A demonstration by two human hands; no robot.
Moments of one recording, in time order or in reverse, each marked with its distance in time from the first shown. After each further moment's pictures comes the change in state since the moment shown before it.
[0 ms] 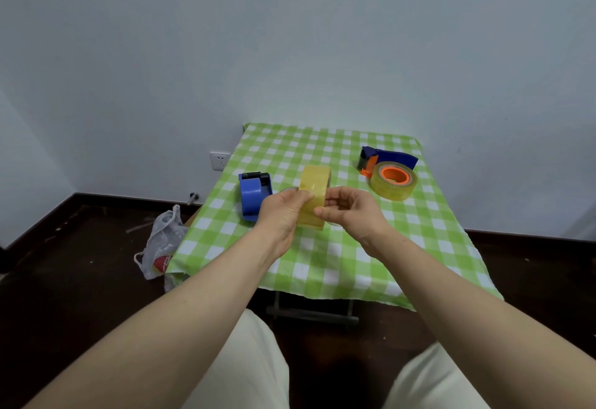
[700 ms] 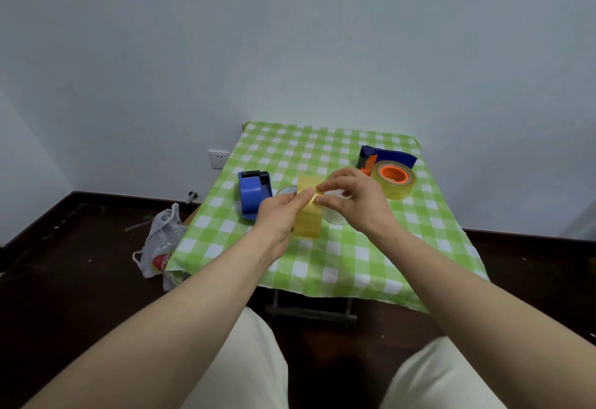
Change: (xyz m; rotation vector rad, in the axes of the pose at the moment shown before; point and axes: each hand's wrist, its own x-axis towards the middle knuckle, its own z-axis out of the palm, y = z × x) left_hand 0.001 -0.006 -0.011 0.058 -0.058 -0.017; right_hand 0.005 -0.013 -0.005 -0.669 0.128 -0.306
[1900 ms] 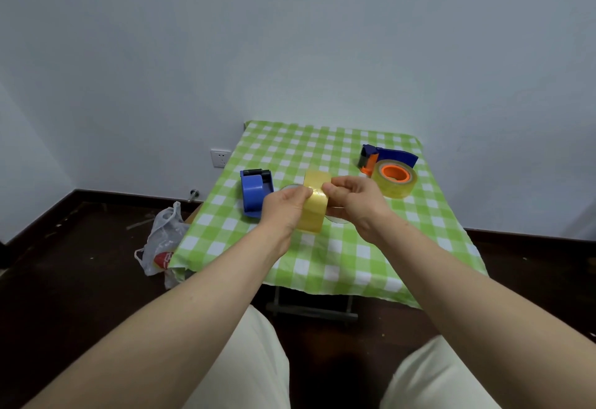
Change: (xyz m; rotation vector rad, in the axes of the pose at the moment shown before) left_hand -0.006 0.005 0.010 0.112 0.133 0.054; right_hand 0.002 -0.008 0.008 0.727 -0.048 0.501
